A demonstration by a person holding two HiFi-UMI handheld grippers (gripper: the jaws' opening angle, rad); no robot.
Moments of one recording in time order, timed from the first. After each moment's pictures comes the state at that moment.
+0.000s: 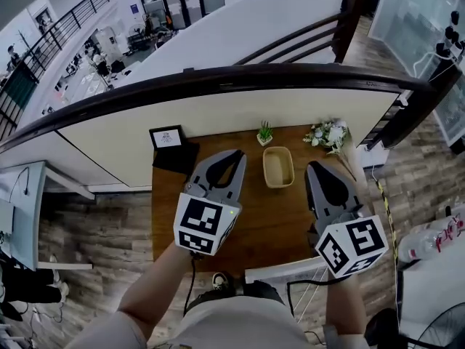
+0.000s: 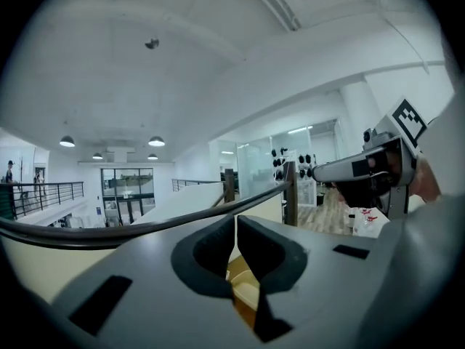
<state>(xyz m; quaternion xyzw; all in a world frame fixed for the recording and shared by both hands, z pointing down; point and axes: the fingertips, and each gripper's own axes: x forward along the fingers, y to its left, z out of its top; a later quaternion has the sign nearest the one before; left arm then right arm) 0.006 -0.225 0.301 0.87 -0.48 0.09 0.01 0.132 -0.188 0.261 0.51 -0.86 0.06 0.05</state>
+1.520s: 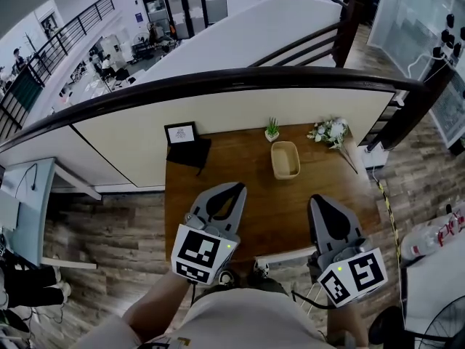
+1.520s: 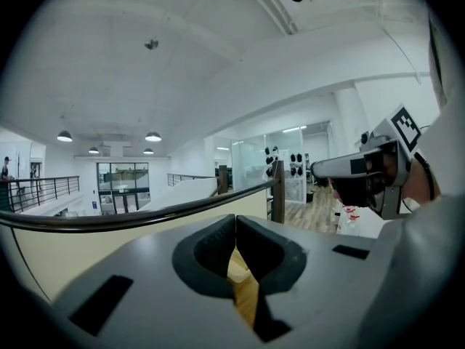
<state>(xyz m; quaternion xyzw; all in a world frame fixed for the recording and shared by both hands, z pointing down) -0.030 -0.087 0.293 0.88 -0.46 0.10 0.02 0.098 -0.048 0.243 0.49 -0.87 0.06 0.03</state>
